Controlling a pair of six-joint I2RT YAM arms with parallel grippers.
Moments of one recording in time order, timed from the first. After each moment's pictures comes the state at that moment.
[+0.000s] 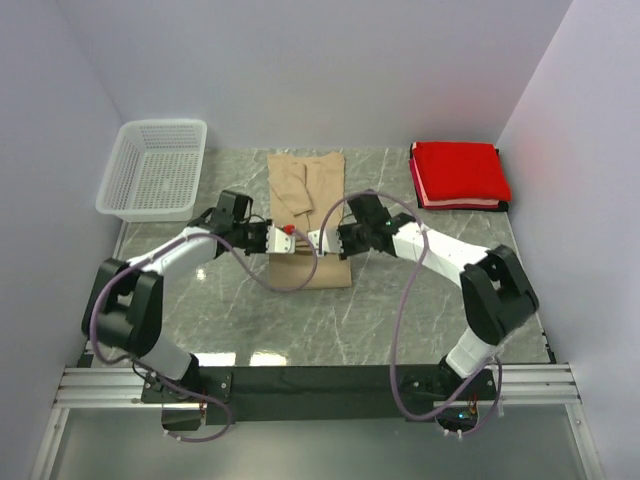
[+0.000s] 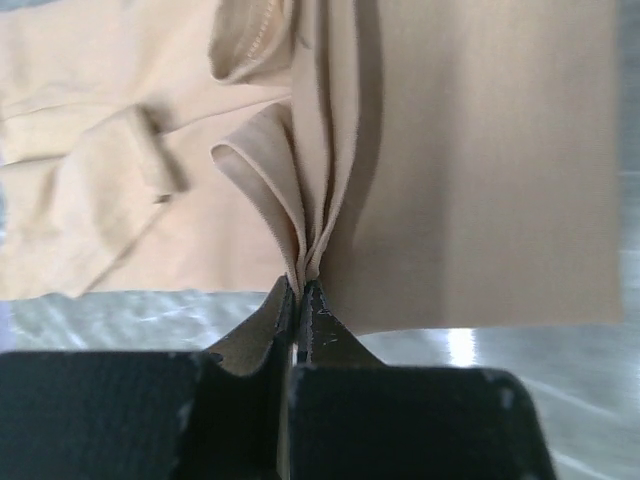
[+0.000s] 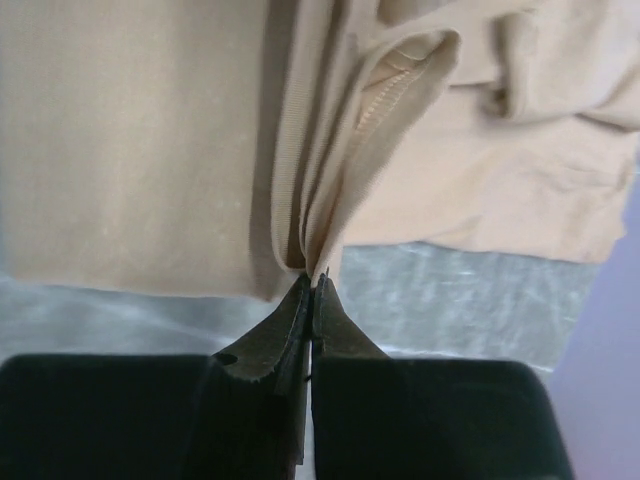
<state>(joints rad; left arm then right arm) -0.36 1.51 0.92 -0.29 0.56 1.25 0.60 1.61 1.06 -0.37 -0.26 -1.24</state>
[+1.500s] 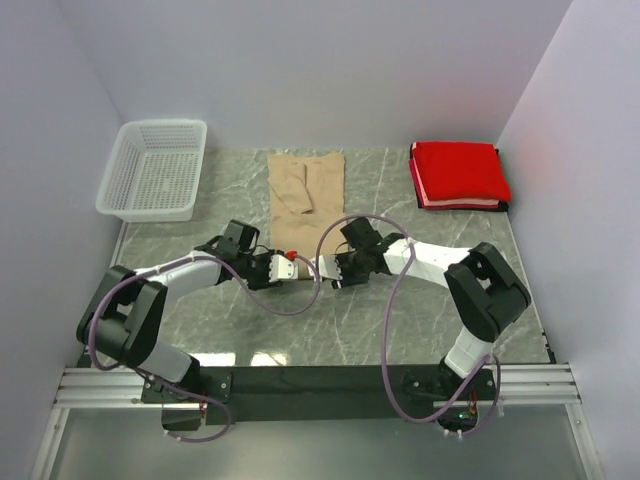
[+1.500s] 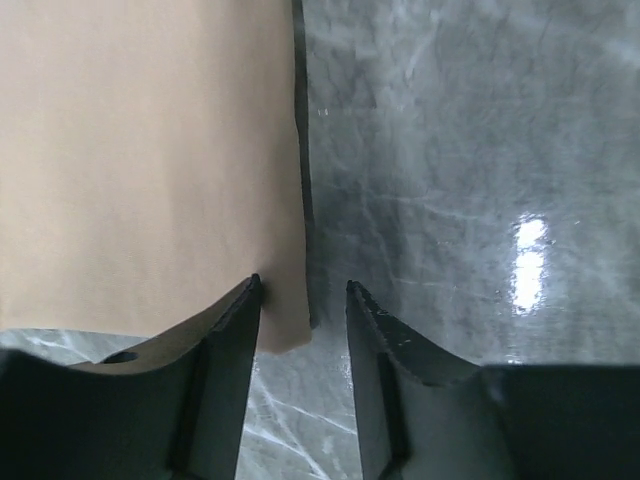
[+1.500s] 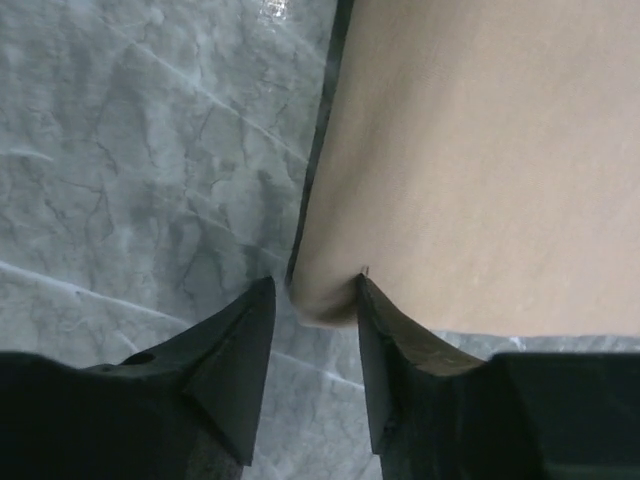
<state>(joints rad) -0.43 1.48 0.71 -0.22 0.58 1.08 0.65 1.68 0.94 -0.36 -0.29 -1.16</state>
